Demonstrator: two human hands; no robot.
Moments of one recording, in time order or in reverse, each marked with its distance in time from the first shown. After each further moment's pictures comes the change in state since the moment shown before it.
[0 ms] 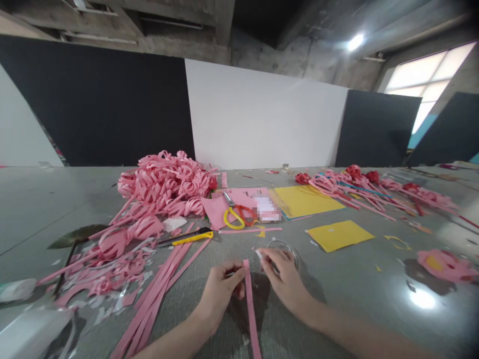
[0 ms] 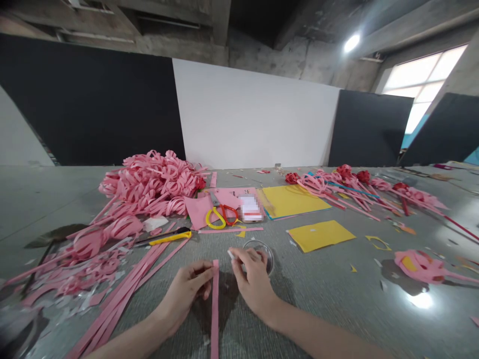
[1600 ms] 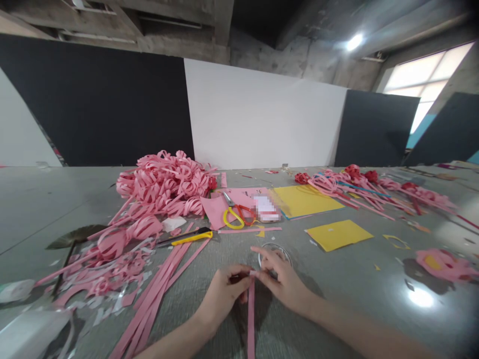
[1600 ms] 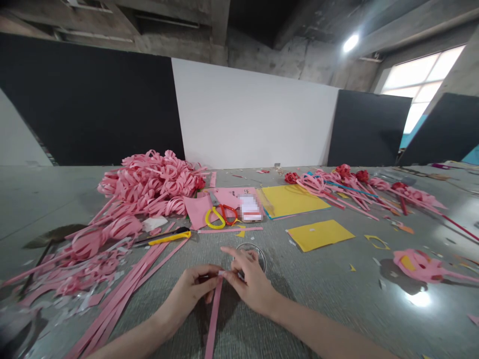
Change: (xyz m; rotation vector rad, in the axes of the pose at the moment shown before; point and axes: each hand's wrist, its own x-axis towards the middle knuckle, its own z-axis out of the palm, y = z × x) left_hand -0.003 0.004 0.002 0.157 -0.104 0.006; right_hand 0.003 0.003 -0.005 0.181 -0.249 -0.088
